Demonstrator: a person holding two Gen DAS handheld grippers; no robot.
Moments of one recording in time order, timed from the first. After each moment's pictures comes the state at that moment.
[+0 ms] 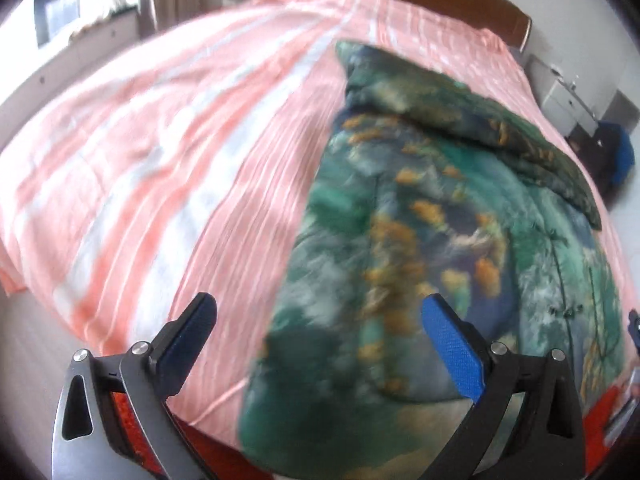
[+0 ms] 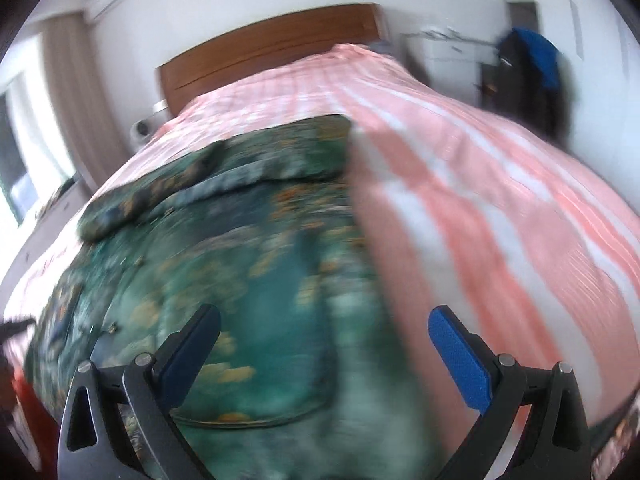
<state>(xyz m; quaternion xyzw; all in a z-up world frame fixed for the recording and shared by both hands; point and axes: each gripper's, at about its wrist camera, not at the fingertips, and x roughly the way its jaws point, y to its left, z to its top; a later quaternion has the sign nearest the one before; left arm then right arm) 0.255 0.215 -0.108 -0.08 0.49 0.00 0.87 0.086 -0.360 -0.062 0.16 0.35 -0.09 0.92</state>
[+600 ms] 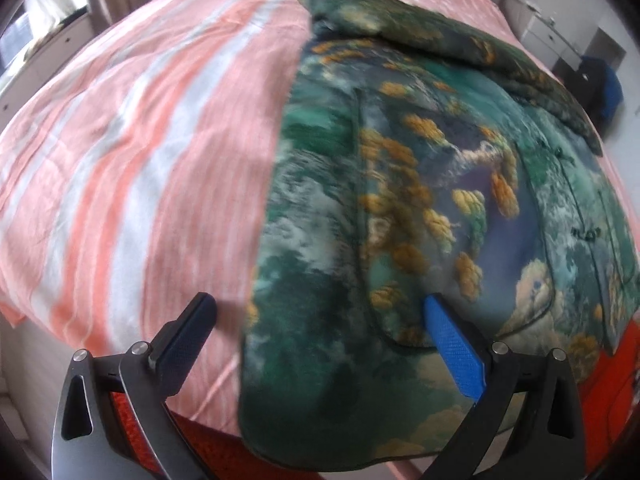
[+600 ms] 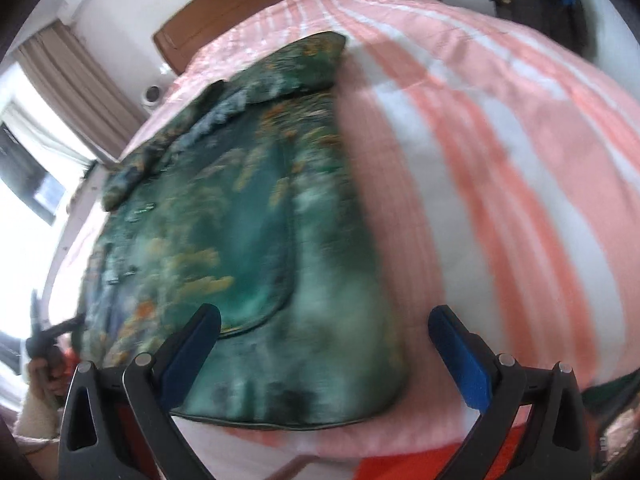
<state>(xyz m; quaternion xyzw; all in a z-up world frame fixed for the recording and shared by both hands) 0.254 0.202 -0.139 -0.01 0.55 -0.05 0.83 0.068 -0.381 -0.092 0.24 0.46 0.01 0.86</state>
